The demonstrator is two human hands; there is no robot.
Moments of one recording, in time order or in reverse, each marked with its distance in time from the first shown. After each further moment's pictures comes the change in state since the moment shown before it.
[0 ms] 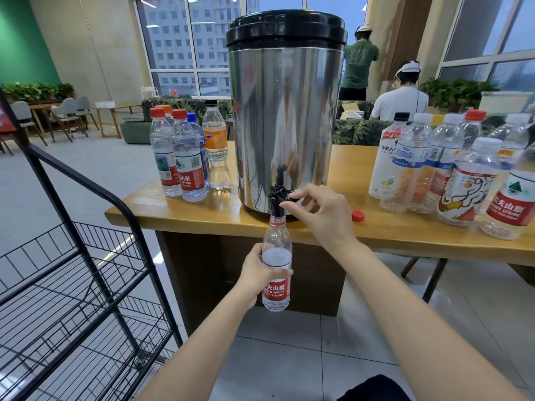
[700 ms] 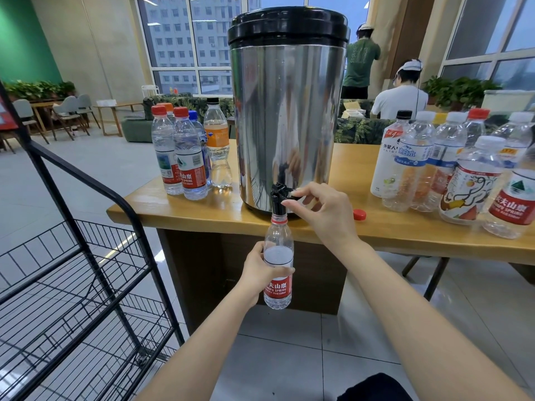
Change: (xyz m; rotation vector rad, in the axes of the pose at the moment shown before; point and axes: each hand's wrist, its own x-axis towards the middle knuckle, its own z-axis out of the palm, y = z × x) left_hand -0.001 0.000 0.001 0.004 0.012 -0.005; right_hand 0.000 0.002 0.002 -0.001 -0.001 0.000
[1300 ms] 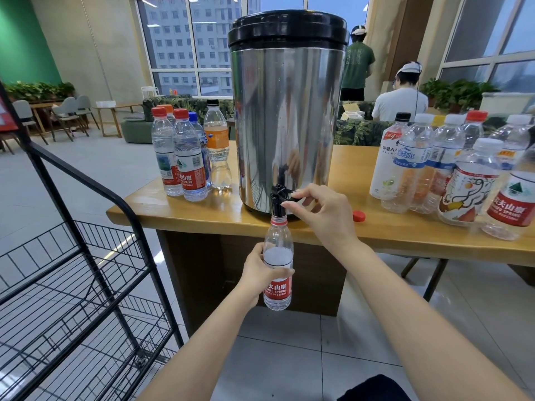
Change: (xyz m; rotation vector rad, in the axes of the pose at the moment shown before) left_hand 0.001 0.000 0.001 -0.006 0.001 -0.004; right_hand 0.000 0.001 0.000 0.006 -0.009 0.000
